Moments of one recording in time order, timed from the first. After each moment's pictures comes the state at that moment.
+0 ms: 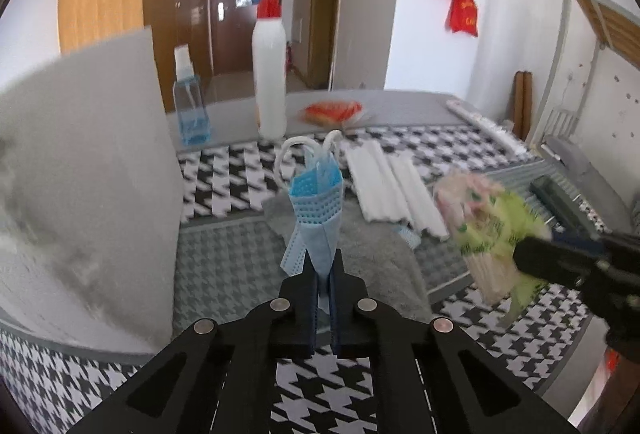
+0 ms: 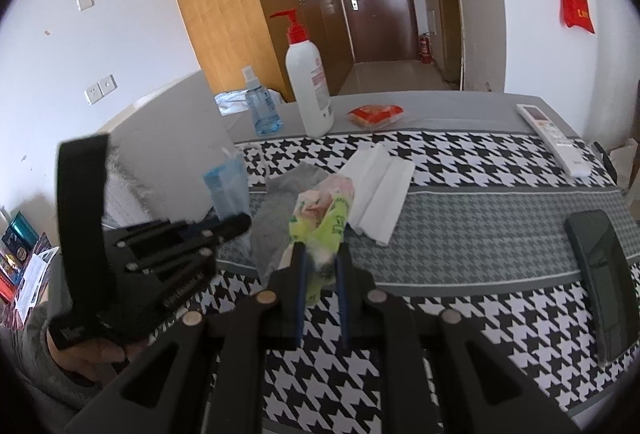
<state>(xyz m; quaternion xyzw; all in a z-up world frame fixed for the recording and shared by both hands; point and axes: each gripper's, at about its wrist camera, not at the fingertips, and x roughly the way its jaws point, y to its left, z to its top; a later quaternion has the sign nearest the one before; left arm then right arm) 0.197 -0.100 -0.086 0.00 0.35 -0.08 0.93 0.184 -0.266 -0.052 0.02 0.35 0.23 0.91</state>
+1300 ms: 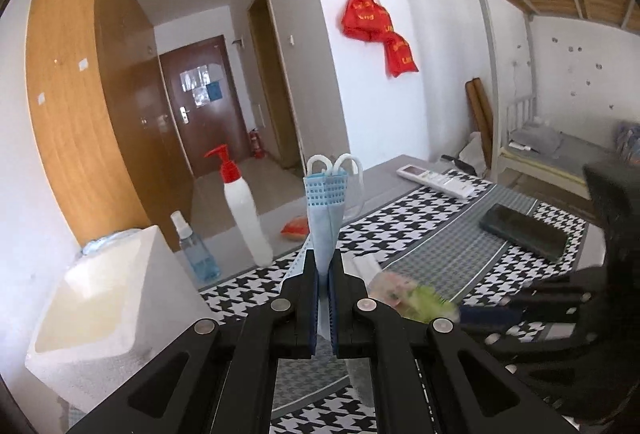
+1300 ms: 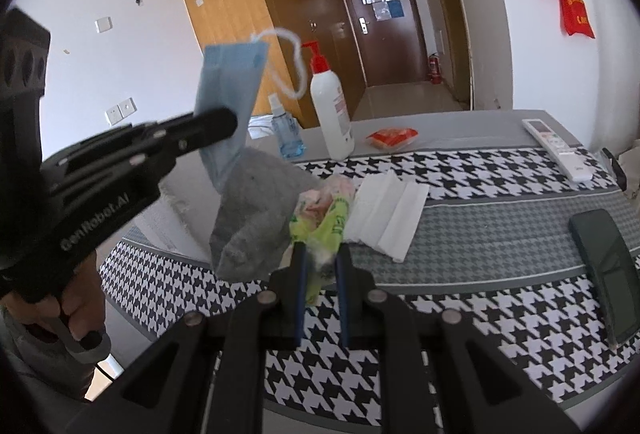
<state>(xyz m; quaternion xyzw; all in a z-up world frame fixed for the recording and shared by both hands) 0.152 -0.130 0.005 0.12 0.21 -0.14 0.96 0.158 -0.257 -0.043 0.04 0.32 0.26 0.91</state>
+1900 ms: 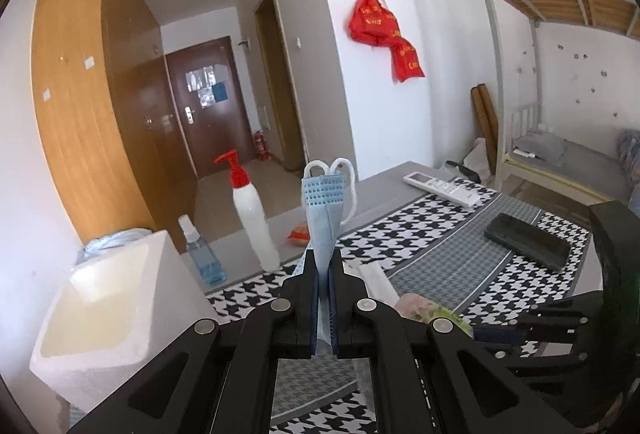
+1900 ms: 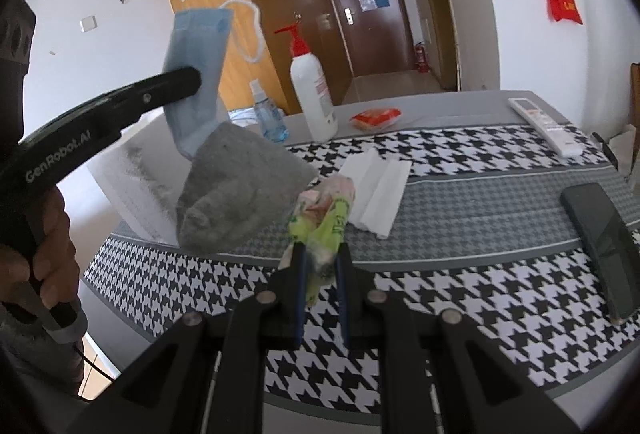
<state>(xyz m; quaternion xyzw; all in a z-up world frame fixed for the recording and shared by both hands) 0.154 -0.124 0.011 0.12 0.20 -0.13 0.96 0.152 -0.273 -0.053 0.05 0.32 0.23 0.92</state>
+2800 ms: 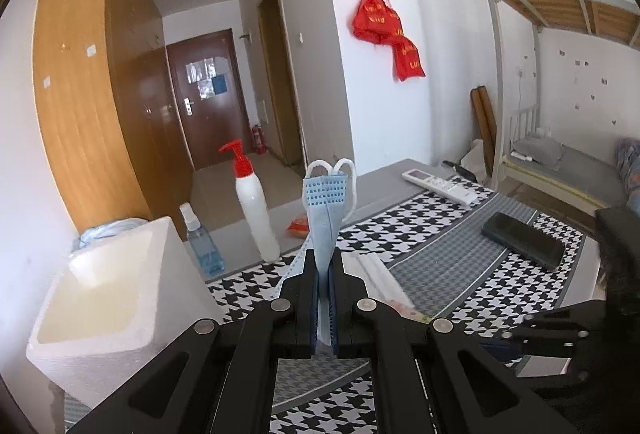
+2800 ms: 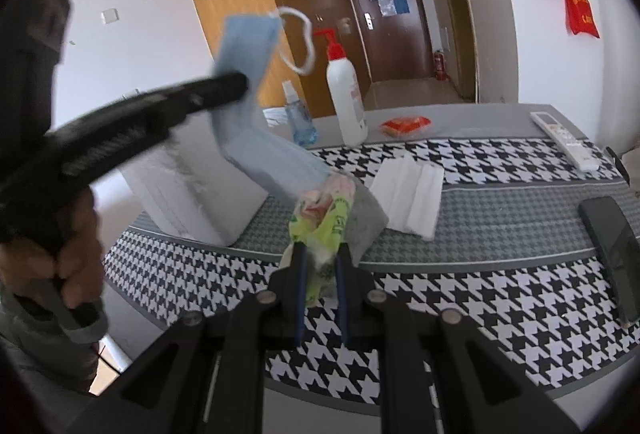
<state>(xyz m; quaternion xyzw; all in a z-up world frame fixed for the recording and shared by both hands) 0.146 -0.112 0.010 0.10 0.21 -0.13 0.96 0.145 -0.245 -0.052 0.04 0.32 0.25 0.91</state>
